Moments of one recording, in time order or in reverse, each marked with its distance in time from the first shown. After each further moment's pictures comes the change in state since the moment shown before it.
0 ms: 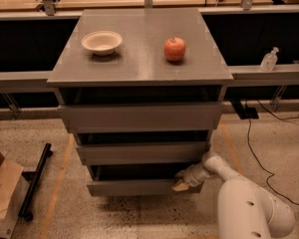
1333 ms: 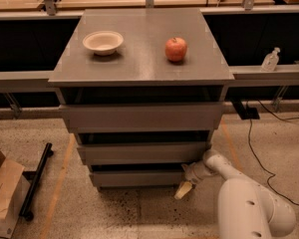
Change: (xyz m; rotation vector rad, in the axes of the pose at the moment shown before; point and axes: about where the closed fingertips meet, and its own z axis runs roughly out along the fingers) arm -0.002 -0.016 -0.015 0.041 0.017 -0.032
